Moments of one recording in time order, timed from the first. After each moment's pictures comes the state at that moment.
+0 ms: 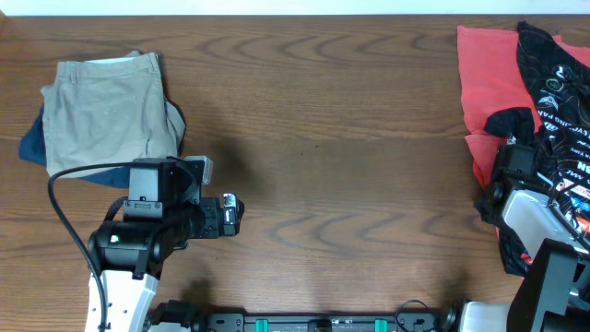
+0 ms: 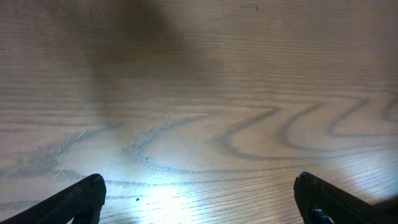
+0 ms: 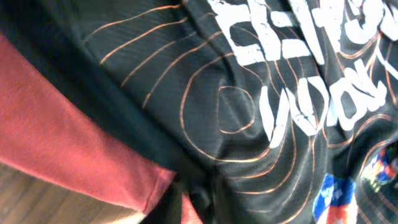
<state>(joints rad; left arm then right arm) -0.09 0.93 0.84 -1.02 0.31 -0.15 -0.29 1.53 0.66 -0.47 0.47 0.51</state>
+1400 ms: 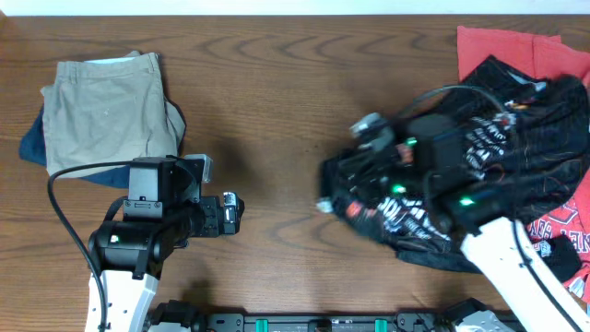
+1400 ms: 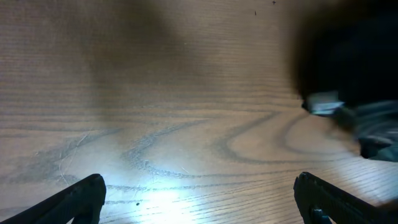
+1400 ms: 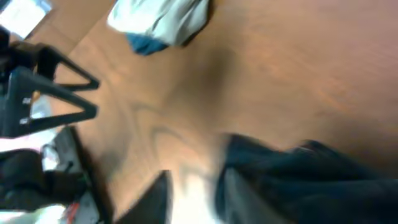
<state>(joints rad) -0.09 0.93 0.84 -1.00 0.31 -0.15 0.44 1.19 0.90 -0.45 -0.60 0.12</state>
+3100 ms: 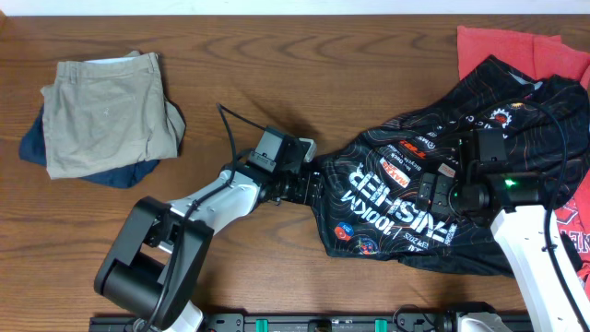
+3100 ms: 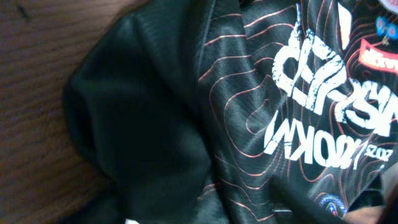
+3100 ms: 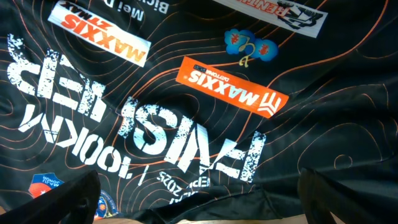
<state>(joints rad) -0.50 1.76 0.84 -0.17 0.49 -0.32 0.07 1.22 0.90 -1.01 0.03 0.33</state>
